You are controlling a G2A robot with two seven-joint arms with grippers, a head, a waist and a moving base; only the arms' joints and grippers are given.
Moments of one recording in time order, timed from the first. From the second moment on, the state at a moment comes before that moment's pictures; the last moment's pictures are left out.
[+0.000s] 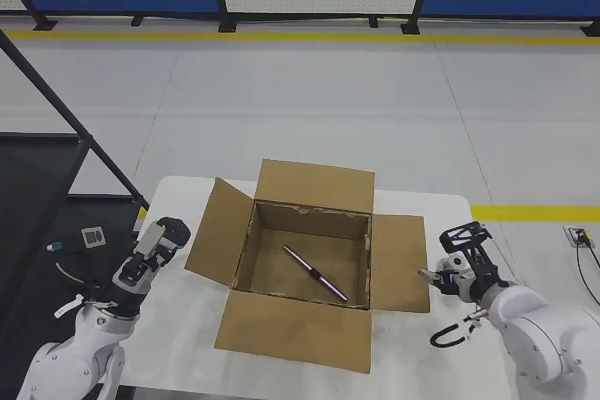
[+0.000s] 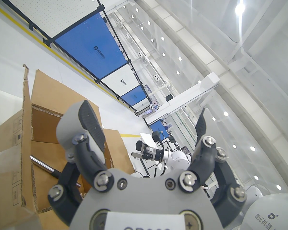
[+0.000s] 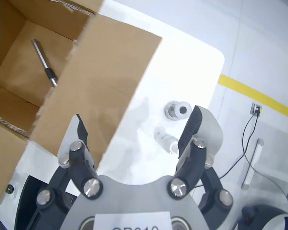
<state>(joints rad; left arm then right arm) 1.37 -1.13 -1.67 -1.89 -0.23 -0.41 -0.41 -1.23 -1.25 1.65 -2.02 -1.24 -0.19 1.14</state>
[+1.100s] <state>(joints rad) 1.37 -1.13 -1.67 -1.89 -0.23 -0.41 -0.41 -1.21 -1.20 1.76 -1.58 -1.08 -0.33 0.99</state>
